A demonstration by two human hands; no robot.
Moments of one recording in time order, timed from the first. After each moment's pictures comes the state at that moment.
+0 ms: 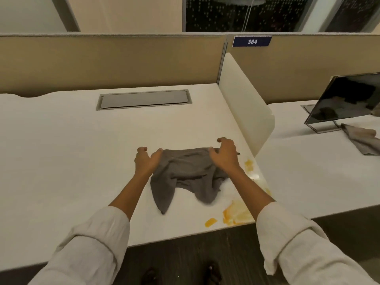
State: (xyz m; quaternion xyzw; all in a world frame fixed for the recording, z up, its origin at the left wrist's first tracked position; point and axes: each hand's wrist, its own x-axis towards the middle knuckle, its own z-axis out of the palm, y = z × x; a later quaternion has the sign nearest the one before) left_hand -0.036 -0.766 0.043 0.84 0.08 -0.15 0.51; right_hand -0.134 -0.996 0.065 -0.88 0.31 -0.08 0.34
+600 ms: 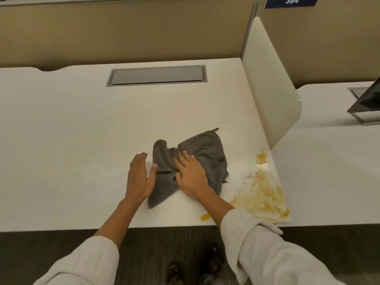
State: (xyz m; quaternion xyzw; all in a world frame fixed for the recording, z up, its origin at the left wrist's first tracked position) left_hand -0.119 -0.734 -0.003 0.94 -0.06 -0.05 0.34; right_hand -0.142 -0.914 -0.052 -0.97 -0.05 0.00 0.22
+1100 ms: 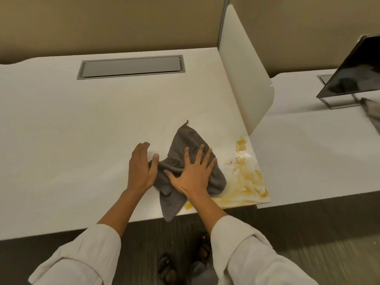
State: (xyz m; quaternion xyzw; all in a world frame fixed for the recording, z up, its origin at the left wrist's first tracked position) left_hand -0.126 -0.785 -0.012 0.93 -0.13 -0.04 0.35; right_hand -0.190 -0.932 -0.037 -0.96 0.23 0.08 0.14
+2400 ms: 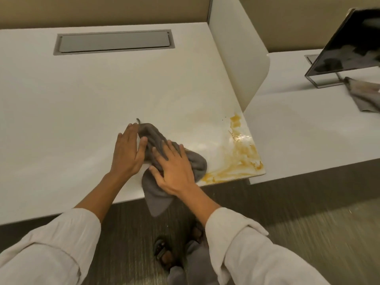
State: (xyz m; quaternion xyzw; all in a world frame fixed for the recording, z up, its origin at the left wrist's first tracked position) left_hand -0.129 -0.754 -0.019 0.92 -0.22 -0.04 0.32; right_hand -0.231 -0.891 -0.050 -0.98 0.03 -0.02 0.19
